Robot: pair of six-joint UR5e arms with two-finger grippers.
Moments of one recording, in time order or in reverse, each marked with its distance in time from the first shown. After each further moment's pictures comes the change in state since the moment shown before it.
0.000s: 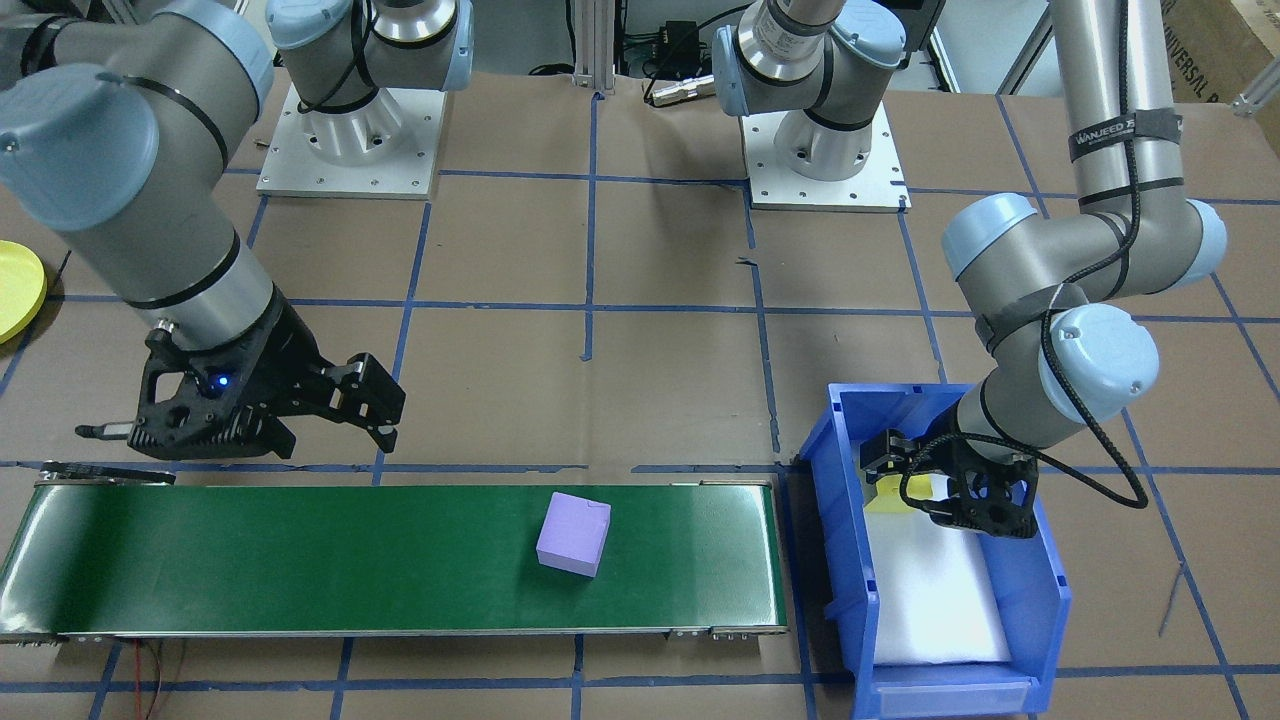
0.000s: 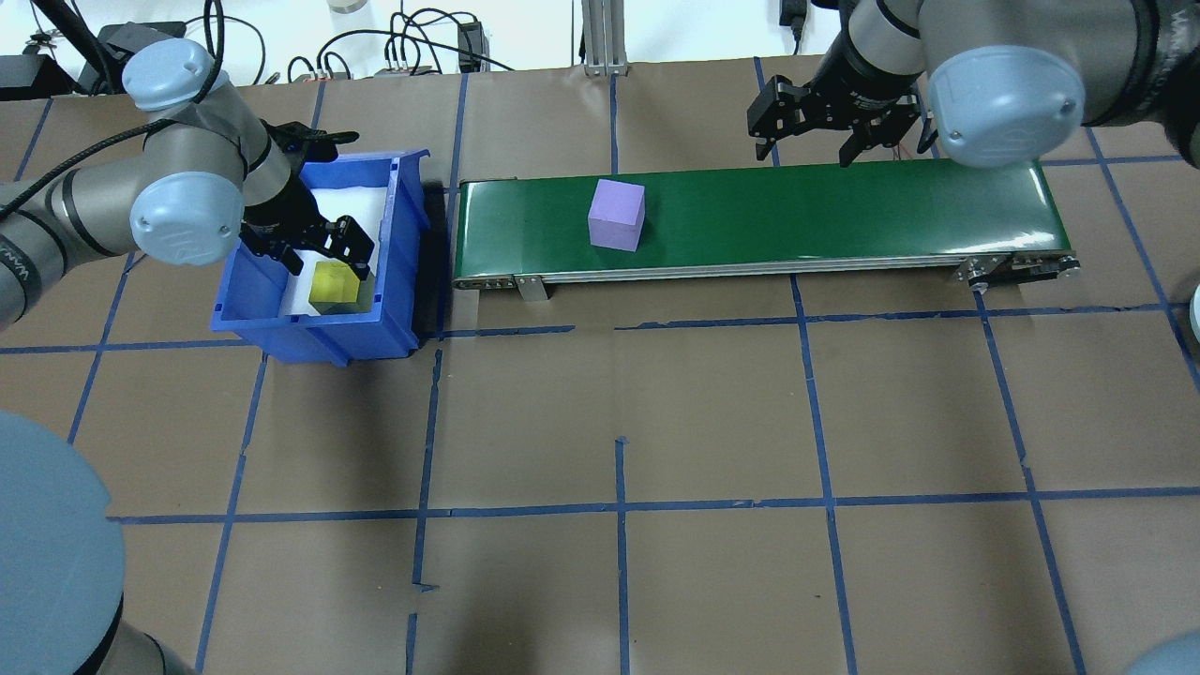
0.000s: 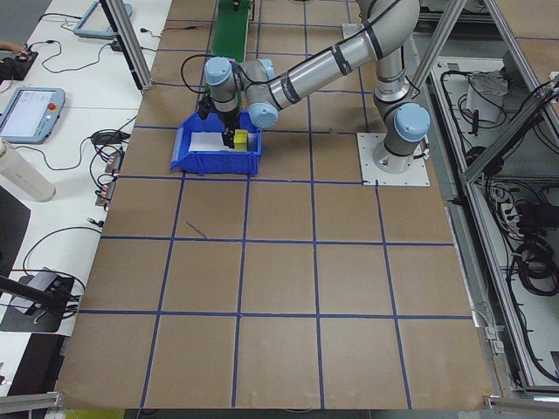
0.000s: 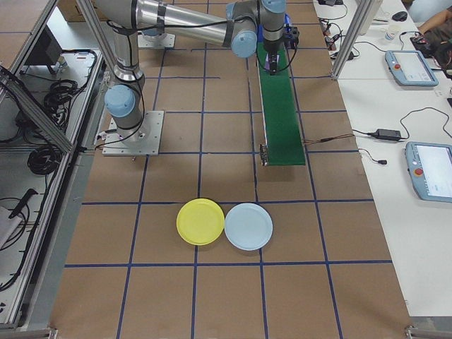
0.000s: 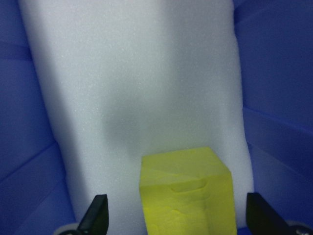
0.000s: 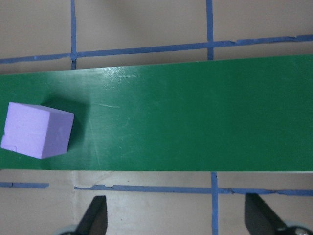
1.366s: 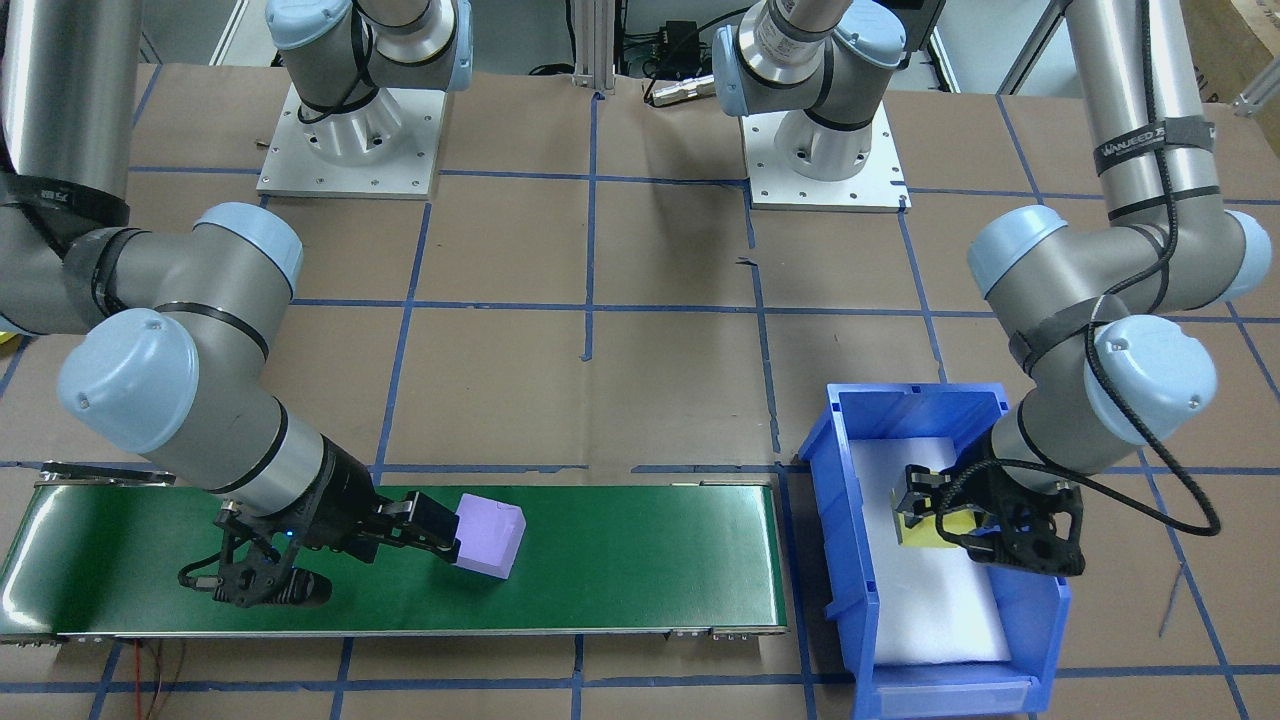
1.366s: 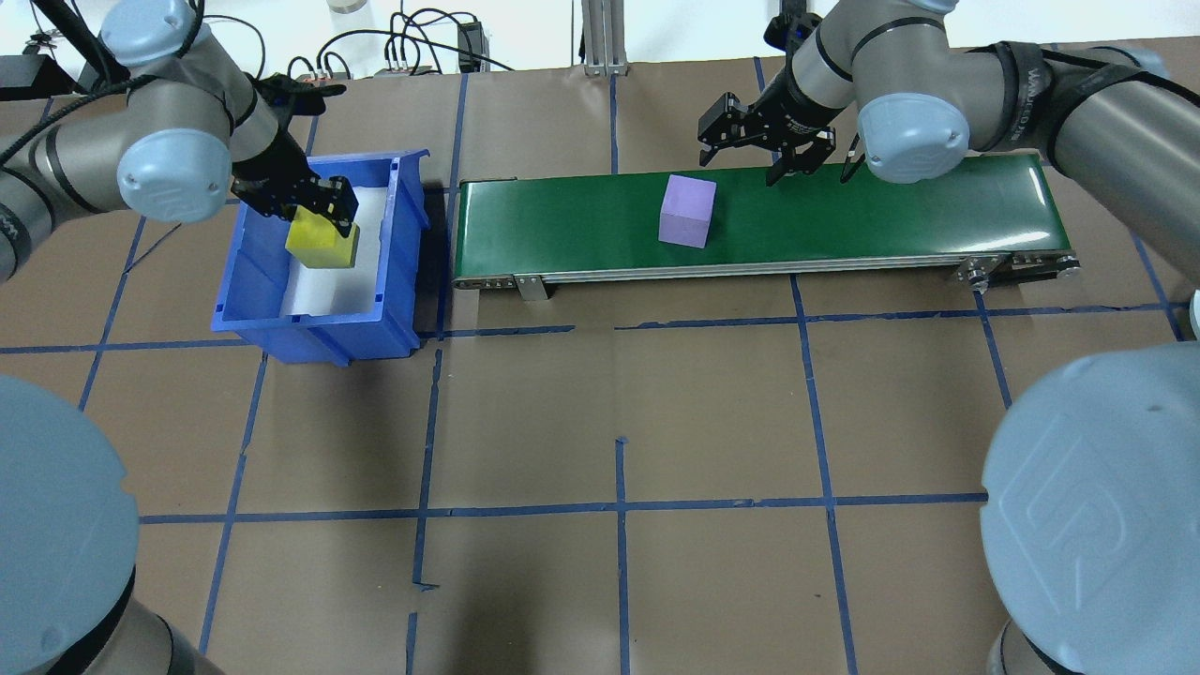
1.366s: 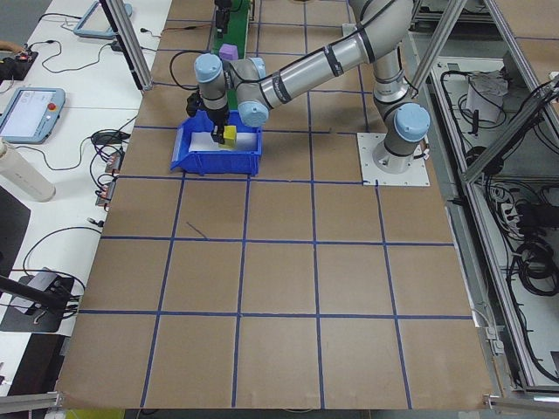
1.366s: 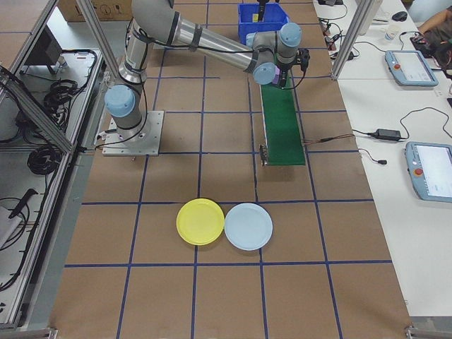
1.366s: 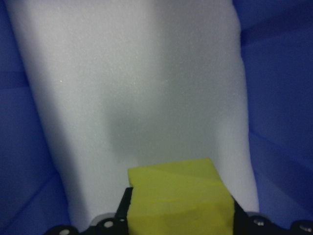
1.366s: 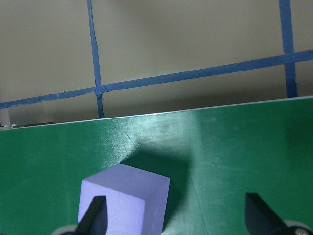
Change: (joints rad) left arm -0.003 -0.032 0.166 -0.022 -0.016 -0.006; right arm 0.000 0.220 -0.036 -0.158 0.173 0.092
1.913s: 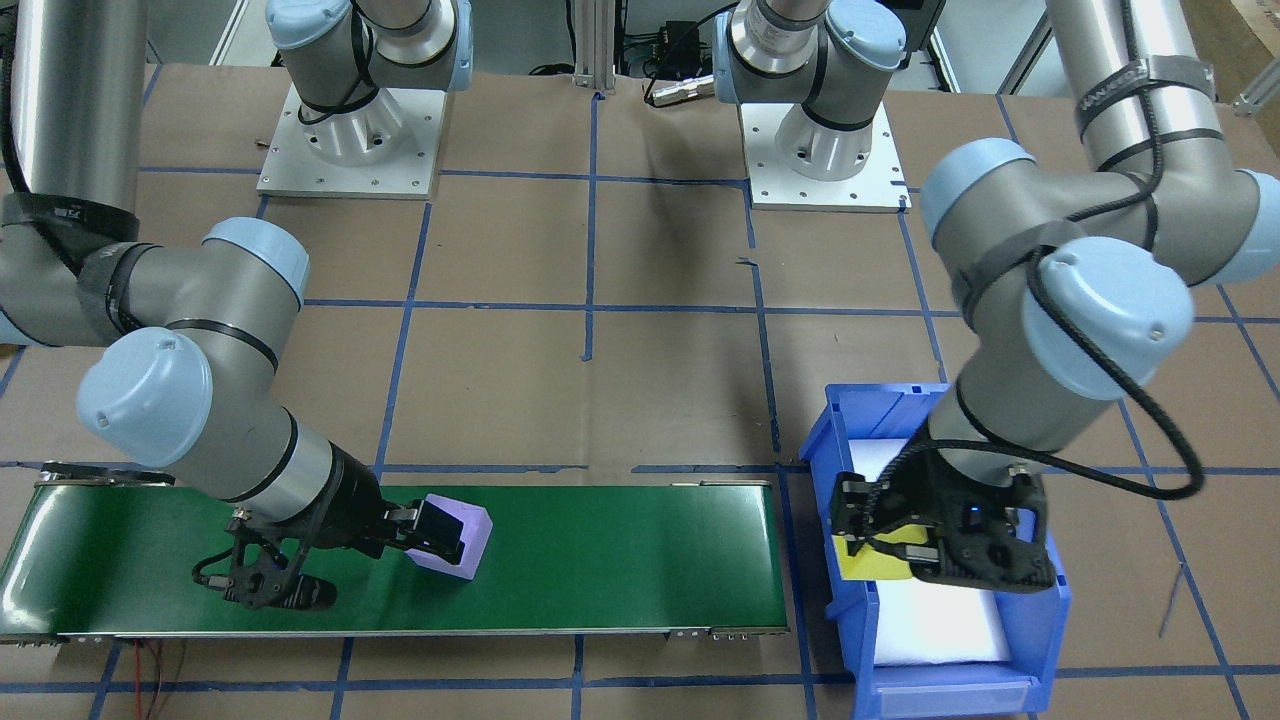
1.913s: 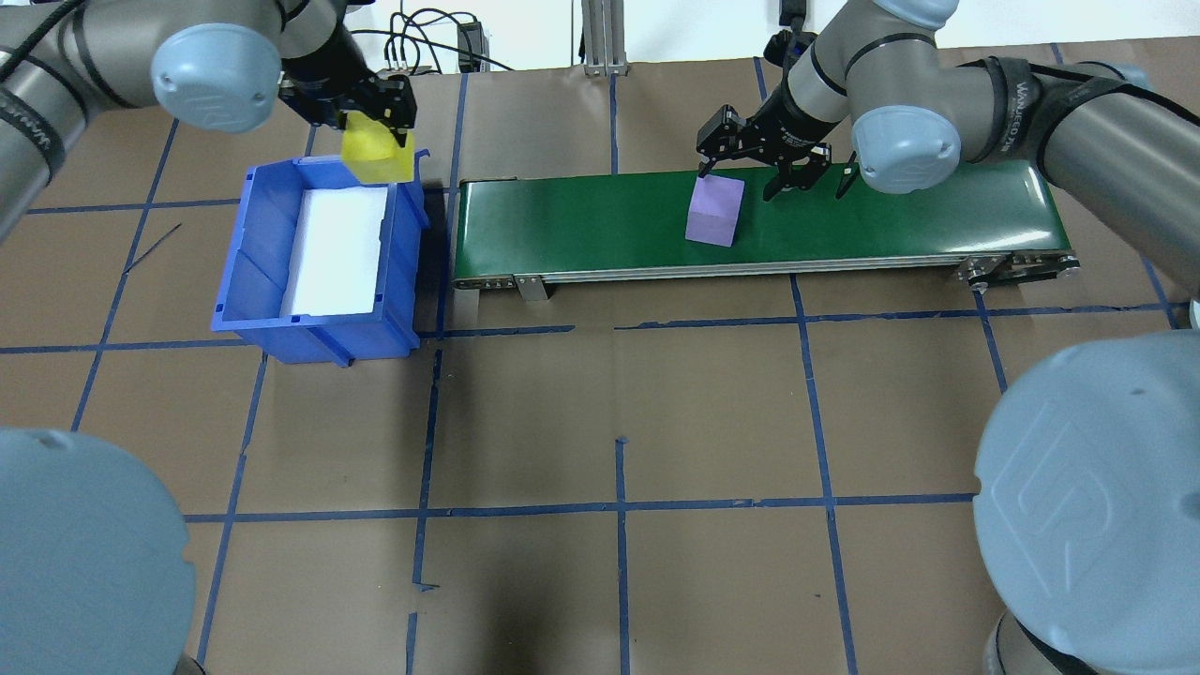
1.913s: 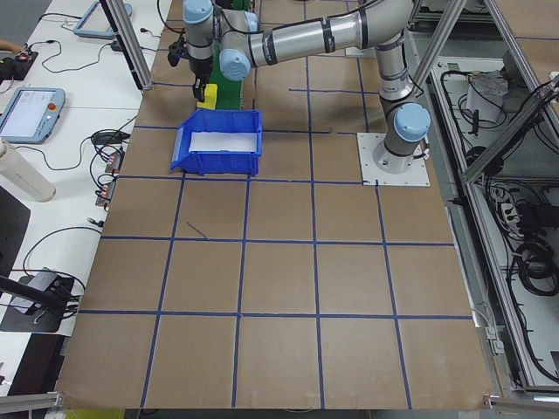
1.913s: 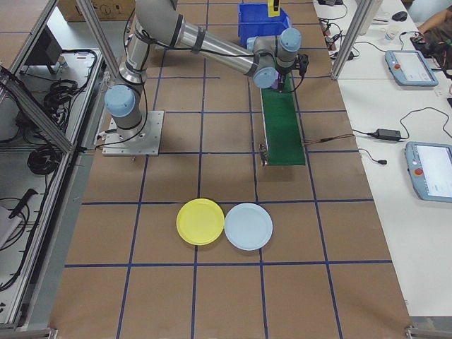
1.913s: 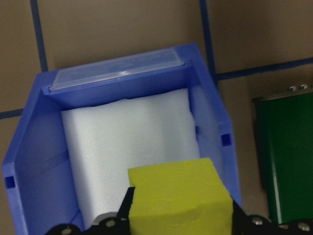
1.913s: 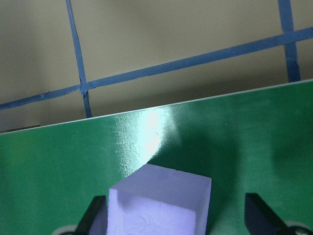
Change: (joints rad) left arm -0.206 -0.004 0.186 -0.064 0.000 -0.272; right arm 0.000 0.014 0.021 -0.002 -0.001 0.057
